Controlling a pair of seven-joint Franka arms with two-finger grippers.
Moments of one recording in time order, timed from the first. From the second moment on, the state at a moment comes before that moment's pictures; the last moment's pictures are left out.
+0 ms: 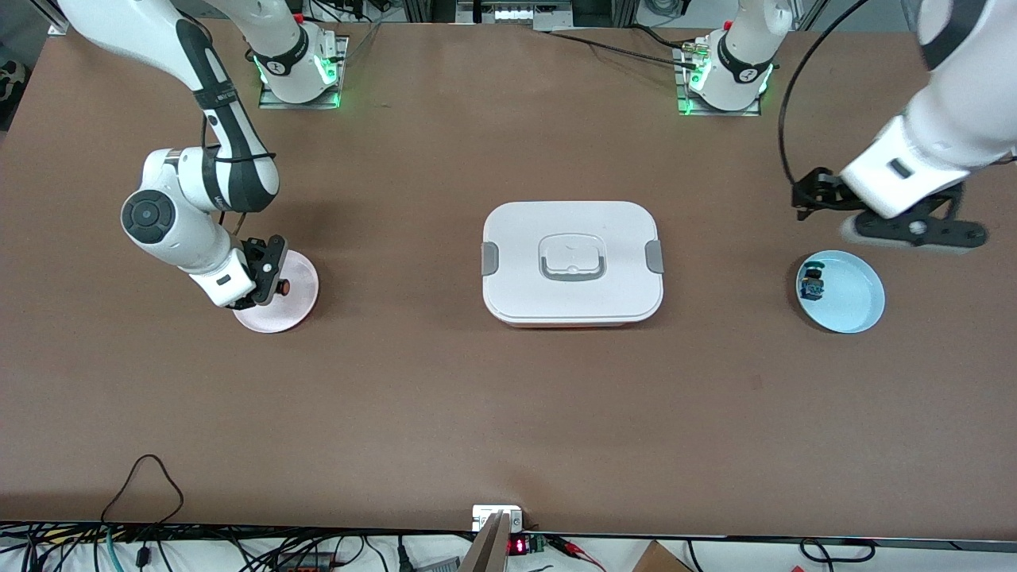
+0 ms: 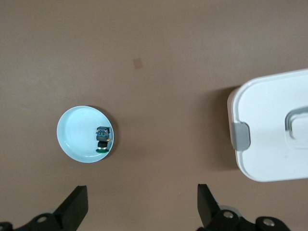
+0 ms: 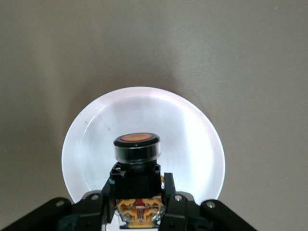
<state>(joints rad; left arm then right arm) 0.00 0.05 -0.12 -1.59 0.05 1.60 -0.05 0.21 0.34 -0.12 -2.14 -0.01 2.43 -1.33</state>
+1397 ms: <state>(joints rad) 0.00 -0.02 -0.11 -1.65 0.05 1.60 0.01 0.19 0.42 -0.13 -2.22 -0.01 2.65 -1.43</state>
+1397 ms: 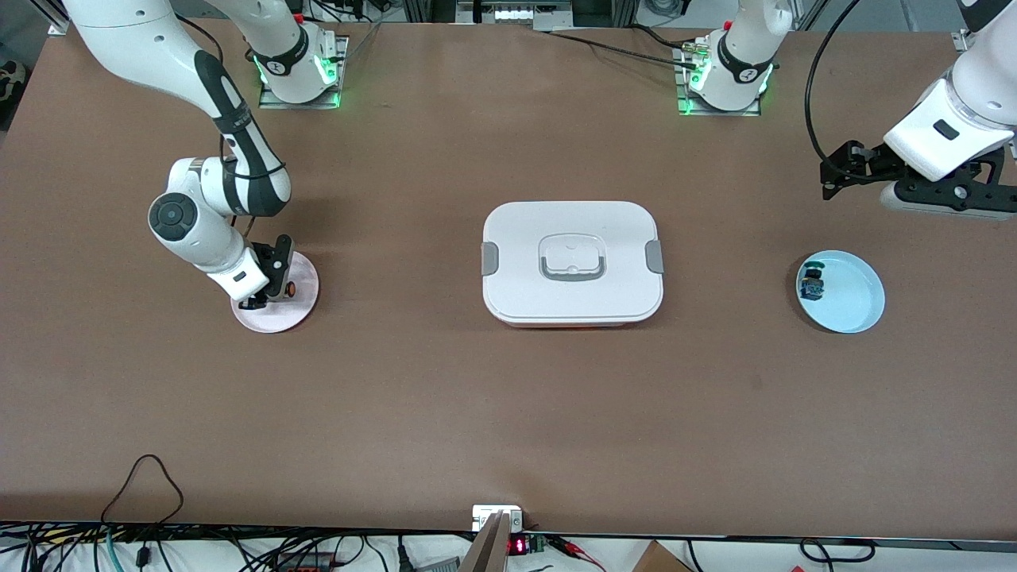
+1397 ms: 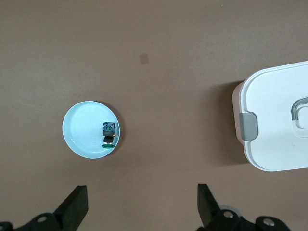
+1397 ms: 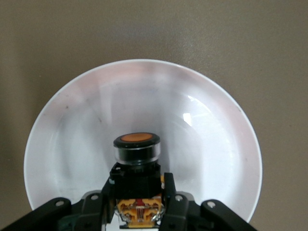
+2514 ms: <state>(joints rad) 0.00 -0.02 -0.11 -1.64 0.05 1.57 0.01 0.18 0.27 -0.13 -1.81 0.02 2.11 -1.34</state>
